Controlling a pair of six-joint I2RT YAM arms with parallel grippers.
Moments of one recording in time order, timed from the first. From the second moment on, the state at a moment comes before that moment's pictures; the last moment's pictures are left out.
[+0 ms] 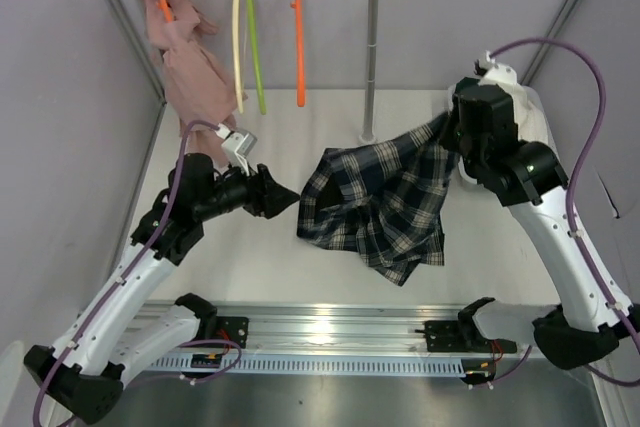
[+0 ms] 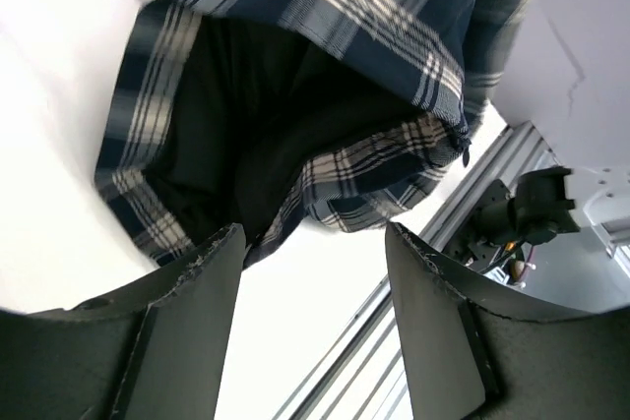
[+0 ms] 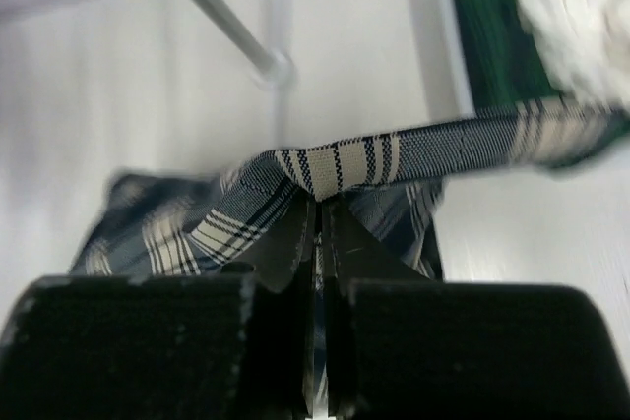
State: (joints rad) left arm -0.47 0.84 0.93 -0.40 0.44 -0.36; right arm 0.55 1.26 1.74 -0.89 0.52 0.44
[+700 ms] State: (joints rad) left arm -0.47 1.10 0.63 -0.11 0.20 -0.61; right arm 0.67 1.22 1.20 -0.84 0.41 0.71
